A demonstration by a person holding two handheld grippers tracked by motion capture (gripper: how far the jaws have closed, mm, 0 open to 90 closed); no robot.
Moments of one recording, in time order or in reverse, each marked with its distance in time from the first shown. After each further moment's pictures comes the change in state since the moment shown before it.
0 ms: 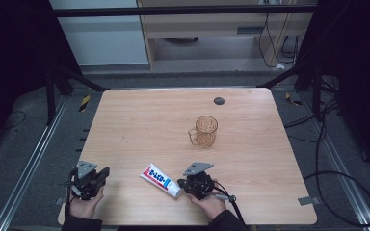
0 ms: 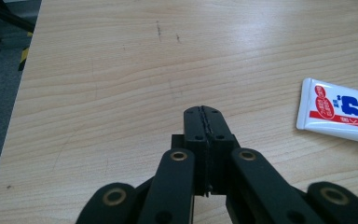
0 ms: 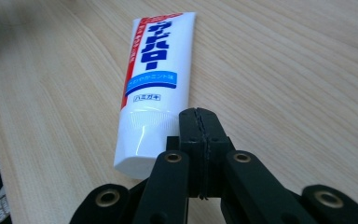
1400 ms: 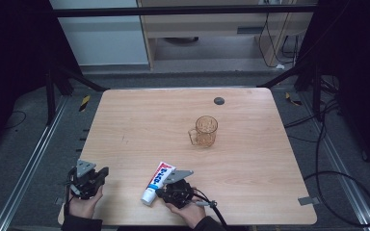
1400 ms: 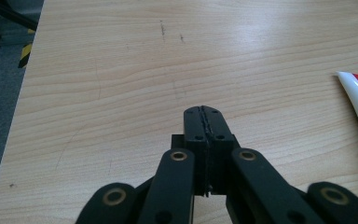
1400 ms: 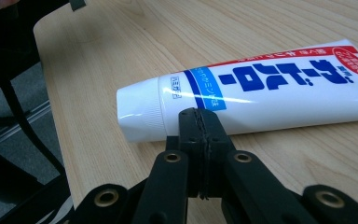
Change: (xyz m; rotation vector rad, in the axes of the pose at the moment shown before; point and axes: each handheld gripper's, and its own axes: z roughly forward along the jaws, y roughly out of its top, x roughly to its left) left arm 0.004 0.001 0.000 0.001 0.001 -0.014; right arm 0.045 0.009 0.036 -0.033 0.147 0.008
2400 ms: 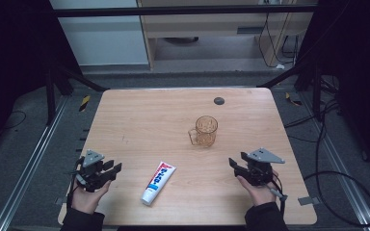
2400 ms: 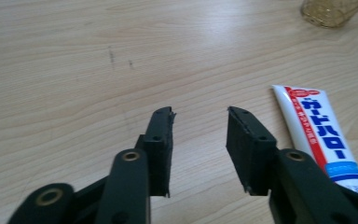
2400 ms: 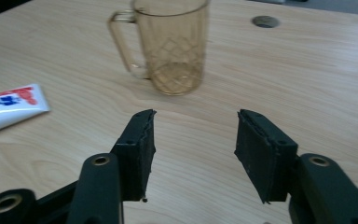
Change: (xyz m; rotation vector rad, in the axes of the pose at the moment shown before) left arm -0.021 0.040 -0.004 0.039 -0.140 0.083; right arm -0.115 -0.040 -0.177 -0.223 -0.557 0.159
